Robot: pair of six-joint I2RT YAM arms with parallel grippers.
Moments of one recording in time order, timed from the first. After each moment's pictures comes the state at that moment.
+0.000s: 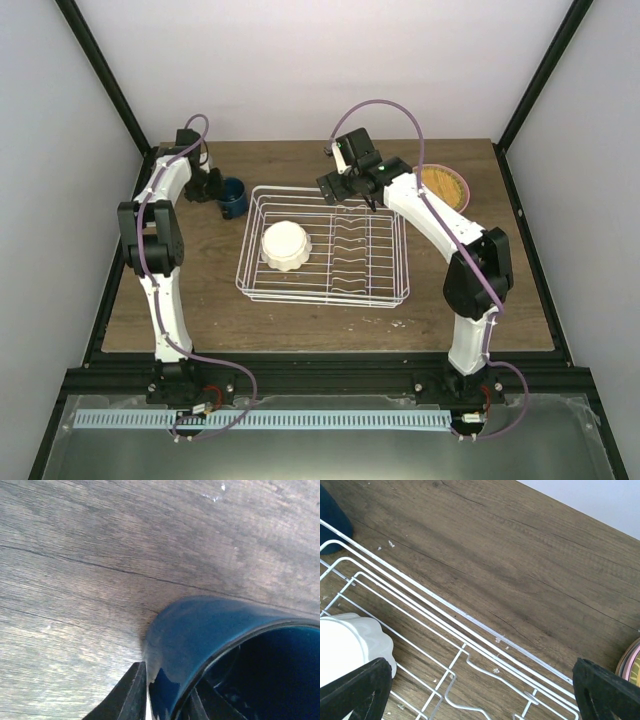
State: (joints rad) left arm 0.05 2.24 1.93 -0.92 0.16 -0.26; right arm 0.56 1.88 1.75 -0.67 0.11 -0.02
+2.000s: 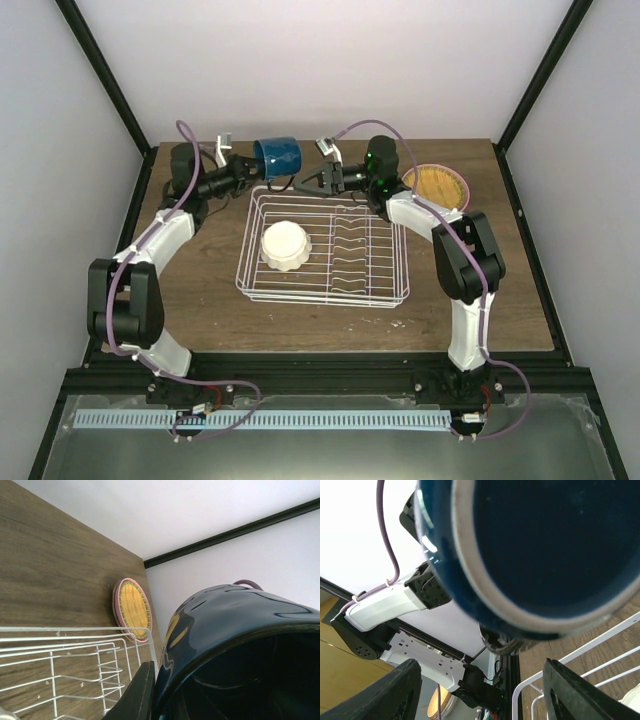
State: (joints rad) left arm -0.10 1.60 1.13 0.25 0.87 -1.01; right arm 0.44 1.99 1.44 0.69 -1.31 1.06
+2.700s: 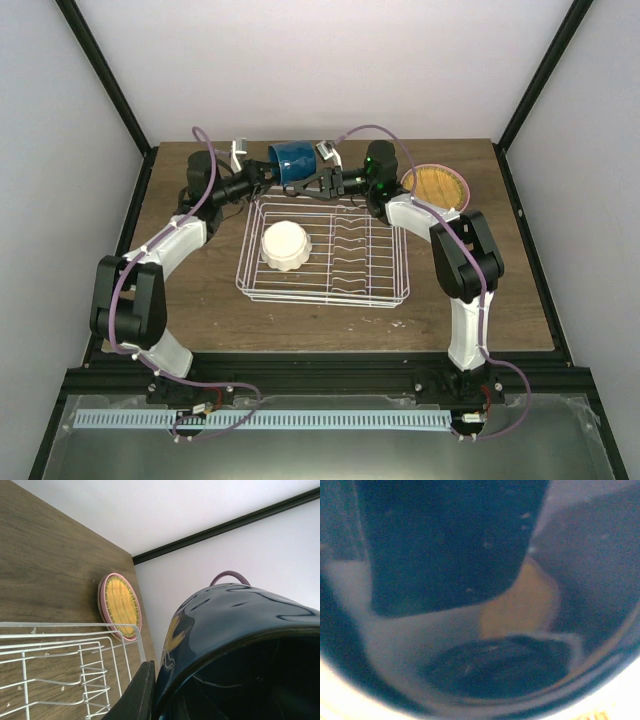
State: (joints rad) left arm -0.20 1.60 1.07 0.39 0.80 -1.10; right arm 0.45 2.01 1.41 0.72 -1.30 1.07
